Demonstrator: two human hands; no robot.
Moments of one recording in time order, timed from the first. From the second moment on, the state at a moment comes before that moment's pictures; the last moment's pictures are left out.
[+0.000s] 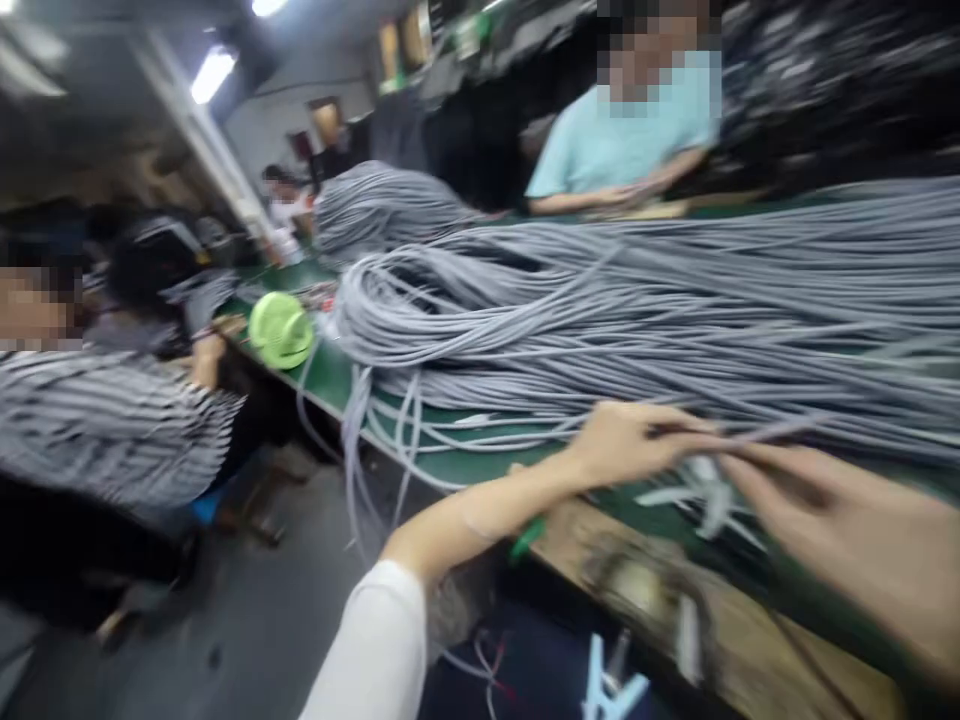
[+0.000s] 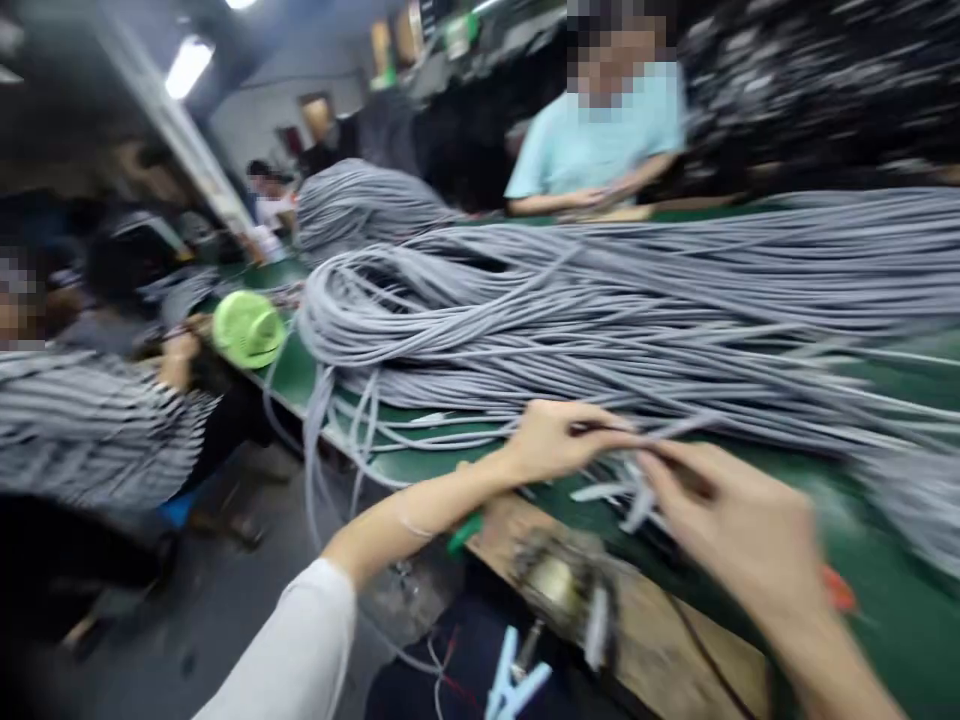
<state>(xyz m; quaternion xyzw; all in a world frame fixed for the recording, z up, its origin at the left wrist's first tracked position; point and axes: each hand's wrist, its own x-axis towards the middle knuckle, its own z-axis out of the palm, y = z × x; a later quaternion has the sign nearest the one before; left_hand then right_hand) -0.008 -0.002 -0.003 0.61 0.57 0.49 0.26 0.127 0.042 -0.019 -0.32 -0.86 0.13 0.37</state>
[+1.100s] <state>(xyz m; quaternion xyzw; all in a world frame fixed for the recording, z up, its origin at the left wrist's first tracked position) -0.018 0.004 0.004 0.47 0.61 0.57 0.30 0.140 0.039 0.010 -0.29 -0.85 0.15 0.41</state>
